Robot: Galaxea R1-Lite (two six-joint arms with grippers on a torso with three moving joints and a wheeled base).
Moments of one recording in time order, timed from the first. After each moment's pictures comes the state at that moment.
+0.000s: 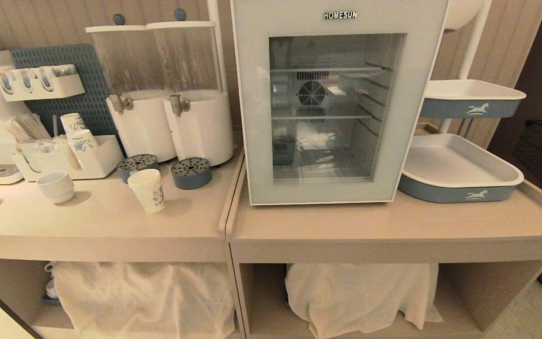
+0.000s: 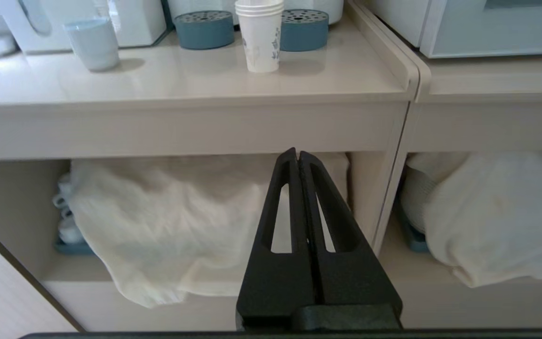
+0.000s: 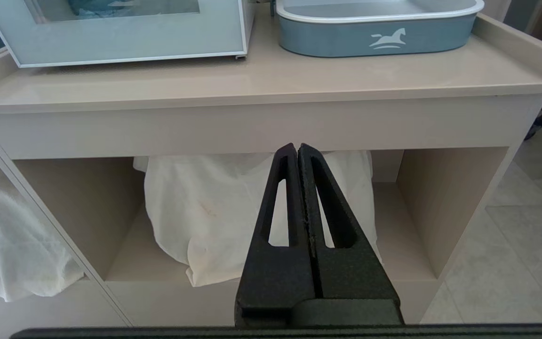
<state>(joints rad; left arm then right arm) 0.01 0.00 0.00 -0.05 0.00 0.03 0.00 0.00 0.00 0.00 0.00 0.00</state>
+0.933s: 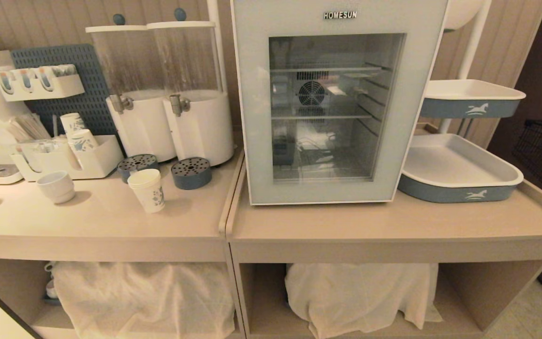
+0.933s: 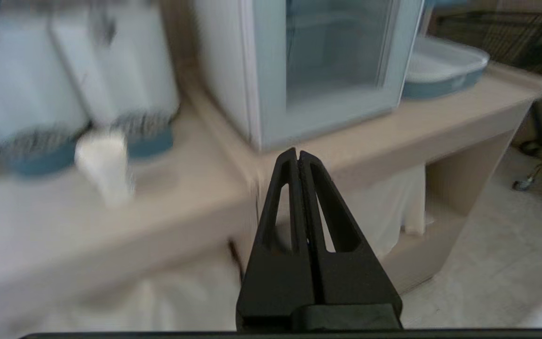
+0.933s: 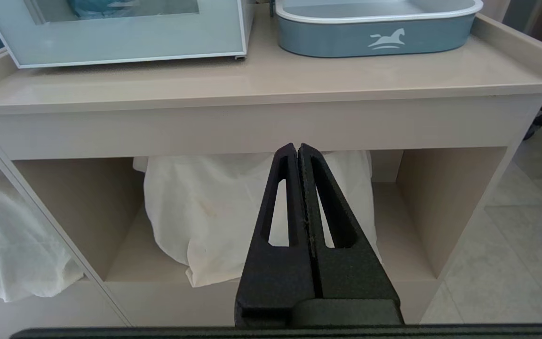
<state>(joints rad) -0.25 0.58 -0.67 0.03 -0.23 0.00 0.00 0.00 0.00 0.00 0.00 0.00</state>
